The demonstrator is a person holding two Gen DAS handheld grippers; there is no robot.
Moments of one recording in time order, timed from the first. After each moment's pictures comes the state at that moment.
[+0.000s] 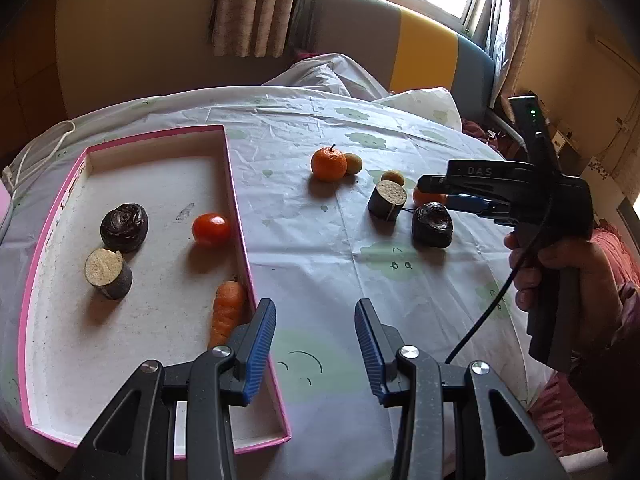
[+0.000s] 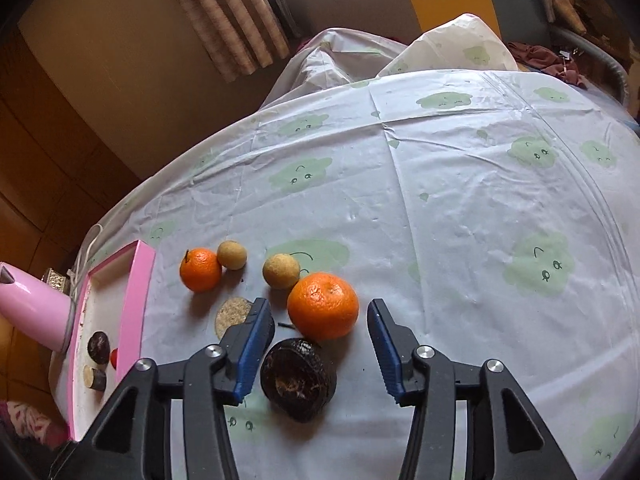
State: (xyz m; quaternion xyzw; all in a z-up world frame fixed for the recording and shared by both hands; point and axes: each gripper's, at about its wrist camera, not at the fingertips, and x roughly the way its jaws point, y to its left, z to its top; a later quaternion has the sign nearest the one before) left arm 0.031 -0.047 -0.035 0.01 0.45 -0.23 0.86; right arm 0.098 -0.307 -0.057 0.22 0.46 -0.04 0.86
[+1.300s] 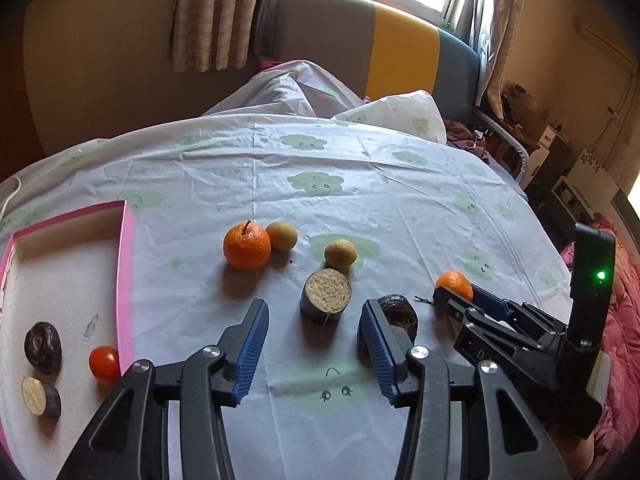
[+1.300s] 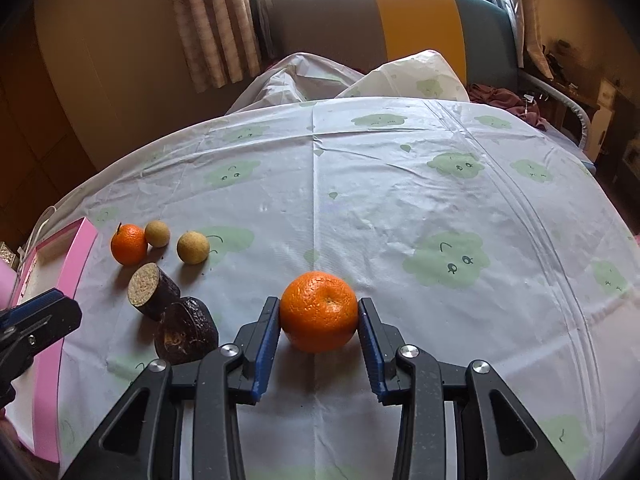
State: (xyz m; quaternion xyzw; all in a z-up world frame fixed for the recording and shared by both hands) left arm 0.104 -0.151 -0.021 0.03 0.44 -0.25 0.86; right arm 0.048 -0.328 -0.062 0.12 0.42 -0.12 0.89
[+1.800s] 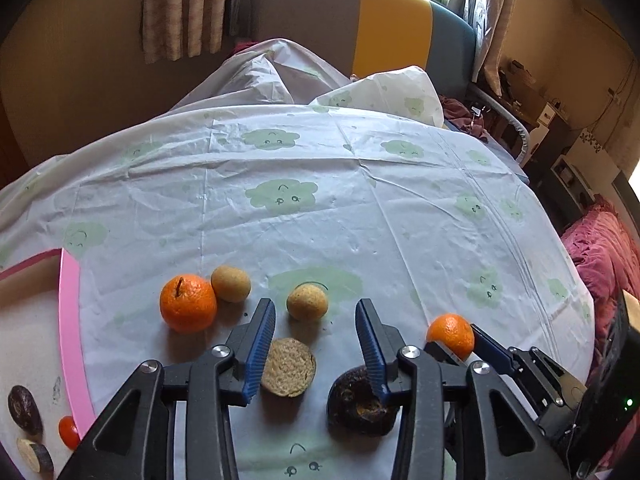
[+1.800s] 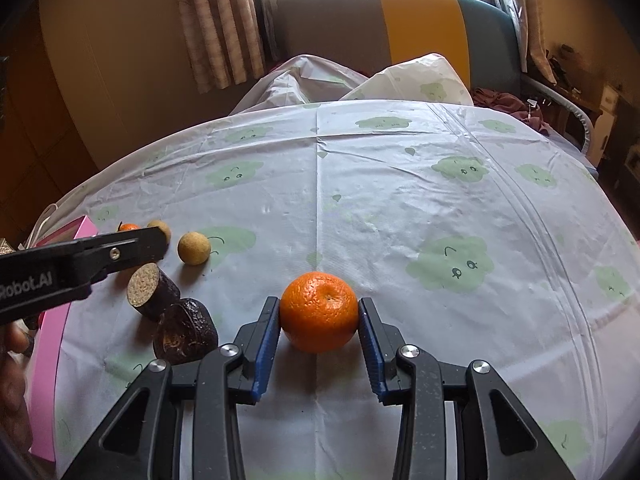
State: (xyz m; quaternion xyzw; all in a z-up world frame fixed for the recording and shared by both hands) left arm 0.150 -0.211 -0.033 0.07 0.47 -0.26 0.84; right arm 0.047 -0.328 -0.065 0.12 0.41 -0.11 0.90
